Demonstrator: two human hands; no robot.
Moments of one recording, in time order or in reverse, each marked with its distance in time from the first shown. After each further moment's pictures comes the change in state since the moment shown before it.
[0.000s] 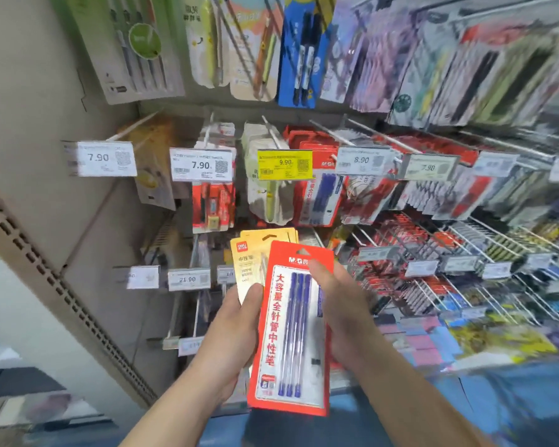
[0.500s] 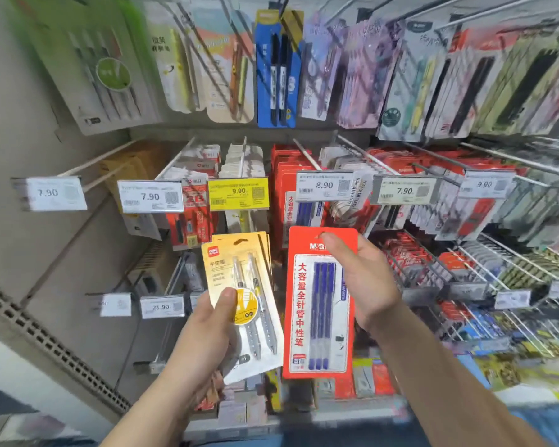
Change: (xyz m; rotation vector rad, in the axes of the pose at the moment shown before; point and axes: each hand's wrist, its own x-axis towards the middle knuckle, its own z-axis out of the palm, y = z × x) left_hand 0.039 0.021 0.033 0.124 0.226 0.012; right_hand 0.068 -0.063 -0.081 0.100 -0.021 -0.138
